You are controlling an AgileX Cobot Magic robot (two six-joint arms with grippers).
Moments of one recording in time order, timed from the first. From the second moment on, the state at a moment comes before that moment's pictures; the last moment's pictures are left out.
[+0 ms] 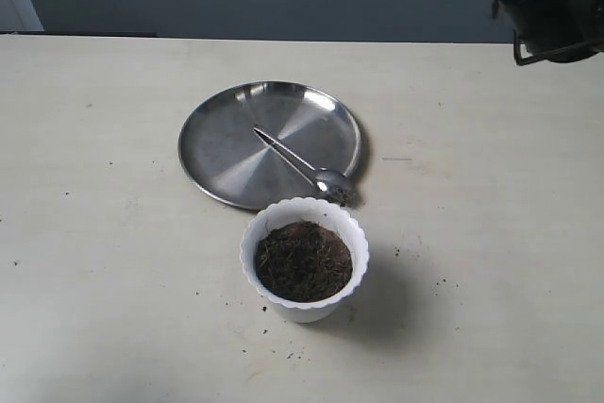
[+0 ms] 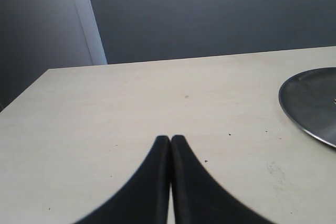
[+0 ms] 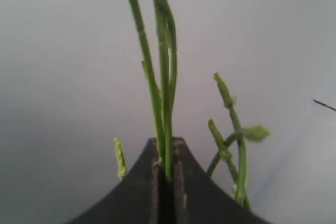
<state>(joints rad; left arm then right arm) 0.05 0.01 0.00 0.08 0.23 0.01 0.67 1.59 -1.09 1.00 -0.81 -1.30</state>
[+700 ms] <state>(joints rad) 0.05 0.01 0.00 0.08 0.23 0.01 0.95 1.48 -0.52 0.63 -1.19 -0.44</state>
